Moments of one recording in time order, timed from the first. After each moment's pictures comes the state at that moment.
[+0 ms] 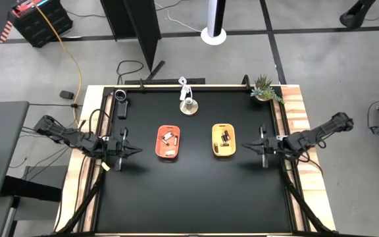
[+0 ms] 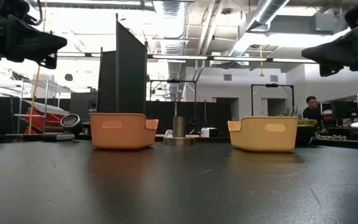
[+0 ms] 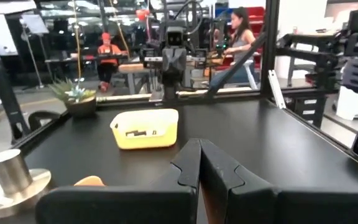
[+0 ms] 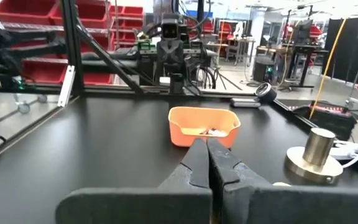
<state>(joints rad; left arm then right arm) -0.39 0.06 0.01 0.08 -0.39 0.09 0.42 0.15 0.01 0.14 0.50 -0.05</state>
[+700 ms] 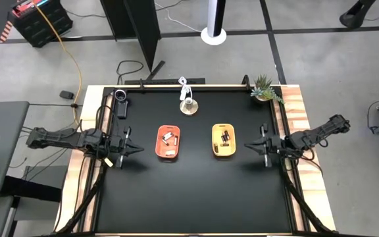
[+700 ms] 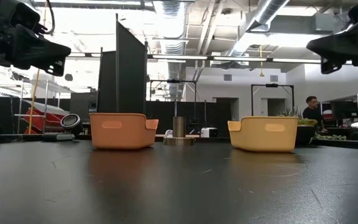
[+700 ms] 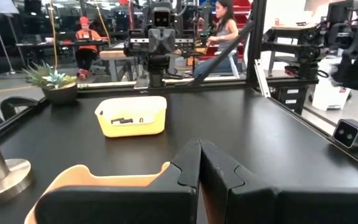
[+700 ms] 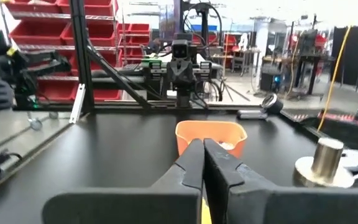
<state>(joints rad) -0.11 0.06 0.01 0.03 -0.02 0.05 0.42 0.02 0.01 0.08 0.47 -0.06</state>
